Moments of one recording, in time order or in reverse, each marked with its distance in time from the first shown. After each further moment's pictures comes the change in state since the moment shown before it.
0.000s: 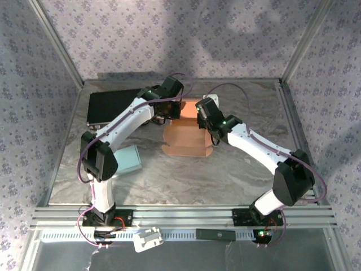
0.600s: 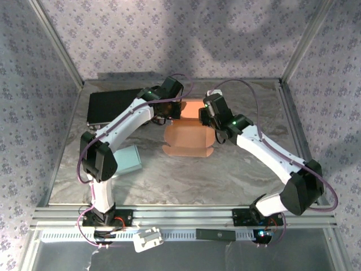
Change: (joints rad) left arm 0.000 -0.010 -0.019 0.023 0.020 0.000; right arm -0.026 -0.105 0.019 -0.018 -0.106 -0.053
